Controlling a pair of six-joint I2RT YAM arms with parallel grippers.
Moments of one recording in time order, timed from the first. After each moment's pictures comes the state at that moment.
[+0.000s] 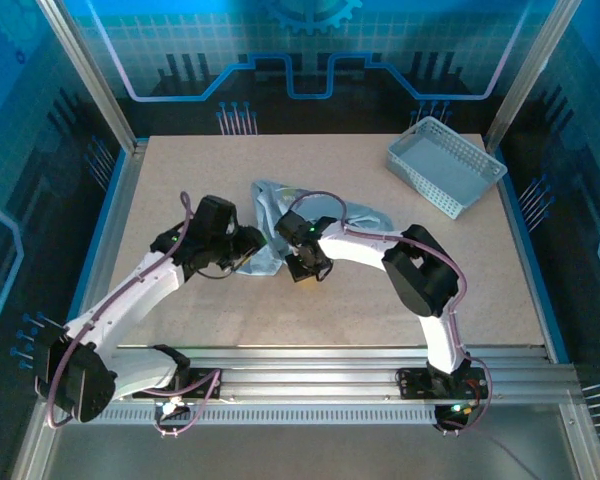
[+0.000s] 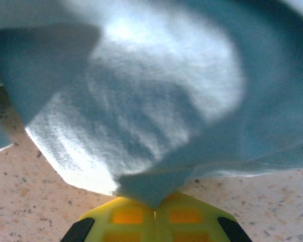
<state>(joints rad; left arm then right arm) -0.42 1.18 0.92 -0.66 0.20 -1.06 0.82 2.03 1.42 -0.71 0.03 0.43</state>
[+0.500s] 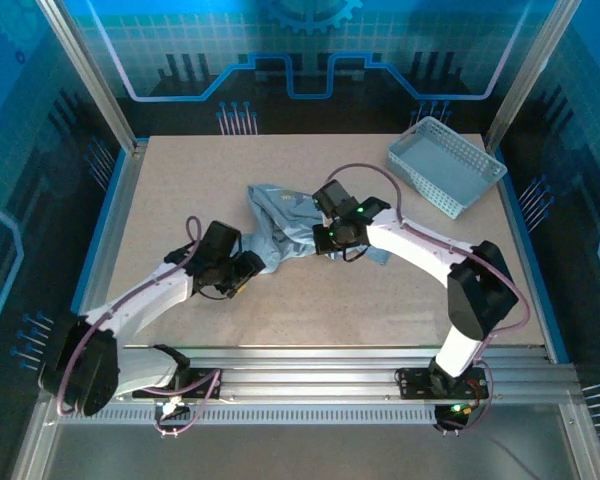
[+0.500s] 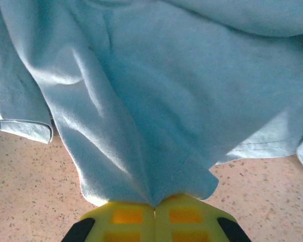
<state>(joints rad) -0.41 1.25 0.71 -0.53 0.19 -1.14 0.67 1.70 1.33 -0.75 0.00 0.45</state>
